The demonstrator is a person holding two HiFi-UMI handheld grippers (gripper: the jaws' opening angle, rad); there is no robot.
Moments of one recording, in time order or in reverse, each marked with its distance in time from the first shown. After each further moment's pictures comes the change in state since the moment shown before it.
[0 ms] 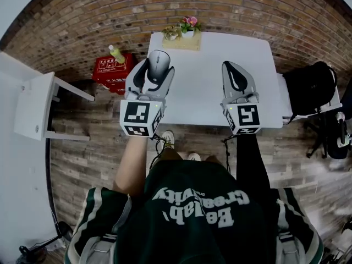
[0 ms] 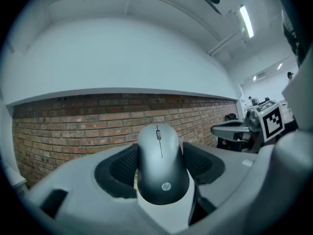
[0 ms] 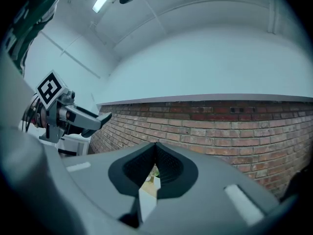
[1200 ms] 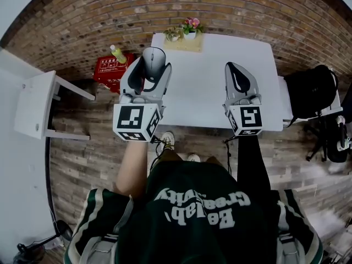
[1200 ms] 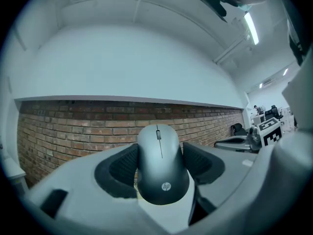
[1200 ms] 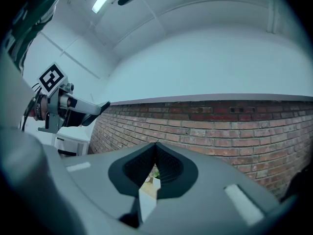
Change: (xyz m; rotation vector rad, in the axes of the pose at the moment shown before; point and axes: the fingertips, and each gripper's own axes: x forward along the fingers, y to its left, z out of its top) left arm -0.012 0.012 0.034 -0.065 -0.094 0.054; right arm 0.004 -0.006 0.001 0.003 -0.008 0.000
